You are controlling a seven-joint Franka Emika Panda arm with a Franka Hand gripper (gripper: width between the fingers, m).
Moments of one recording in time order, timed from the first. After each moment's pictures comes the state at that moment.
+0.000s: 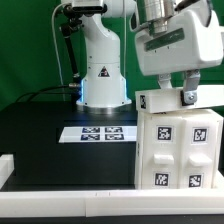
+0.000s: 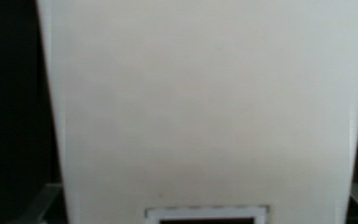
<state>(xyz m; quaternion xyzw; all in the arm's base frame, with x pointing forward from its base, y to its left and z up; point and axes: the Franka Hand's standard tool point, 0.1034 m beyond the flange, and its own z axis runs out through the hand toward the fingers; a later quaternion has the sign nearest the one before) 0.605 0.088 0.152 -0.75 0.66 -0.02 0.11</state>
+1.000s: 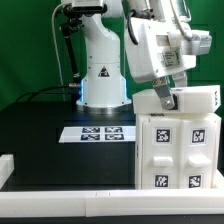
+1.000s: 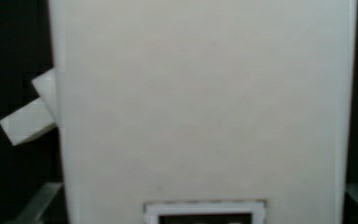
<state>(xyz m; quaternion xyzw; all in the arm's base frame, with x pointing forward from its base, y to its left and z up) 0.604 0.084 0.148 -0.49 0.86 0.05 0.15</state>
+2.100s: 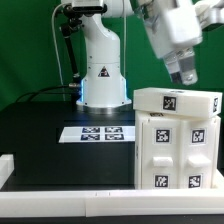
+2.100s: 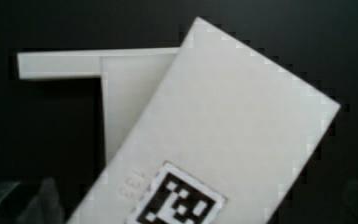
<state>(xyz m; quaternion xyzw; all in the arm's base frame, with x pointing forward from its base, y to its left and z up) 0.612 0.091 0.186 -0.75 0.64 0.01 0.15</state>
